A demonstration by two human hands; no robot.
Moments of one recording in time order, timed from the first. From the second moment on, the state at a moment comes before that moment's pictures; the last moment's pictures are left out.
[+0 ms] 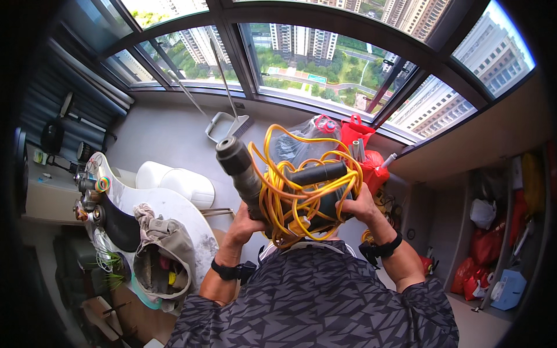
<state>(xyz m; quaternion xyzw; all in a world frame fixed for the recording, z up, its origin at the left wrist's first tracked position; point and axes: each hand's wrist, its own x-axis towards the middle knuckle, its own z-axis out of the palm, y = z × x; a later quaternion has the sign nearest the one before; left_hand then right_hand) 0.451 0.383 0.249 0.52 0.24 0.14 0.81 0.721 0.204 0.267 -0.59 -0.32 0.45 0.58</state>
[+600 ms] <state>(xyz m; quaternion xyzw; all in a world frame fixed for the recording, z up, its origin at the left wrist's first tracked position) 0.385 0.404 0.232 0.48 0.26 0.22 0.81 0.662 0.261 0.246 -0.58 -0.21 0.54 0.57</state>
